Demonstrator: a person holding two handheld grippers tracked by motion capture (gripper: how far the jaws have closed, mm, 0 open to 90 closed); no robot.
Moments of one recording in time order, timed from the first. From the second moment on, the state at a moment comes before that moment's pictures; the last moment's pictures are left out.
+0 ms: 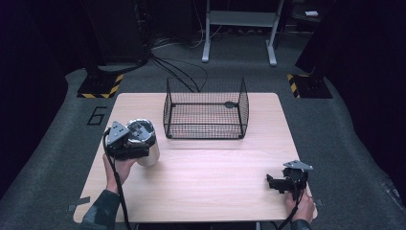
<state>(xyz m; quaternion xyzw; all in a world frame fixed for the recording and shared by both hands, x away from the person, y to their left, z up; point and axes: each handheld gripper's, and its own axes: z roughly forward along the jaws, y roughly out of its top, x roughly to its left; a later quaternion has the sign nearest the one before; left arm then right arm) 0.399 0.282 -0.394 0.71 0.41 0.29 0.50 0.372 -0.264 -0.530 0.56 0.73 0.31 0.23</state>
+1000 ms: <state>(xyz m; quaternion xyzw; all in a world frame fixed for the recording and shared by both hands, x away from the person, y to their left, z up) 0.416 0.229 -0.369 0.73 0.35 0.26 0.52 0.373 -0.265 -0.530 0.55 0.74 0.31 0.23</state>
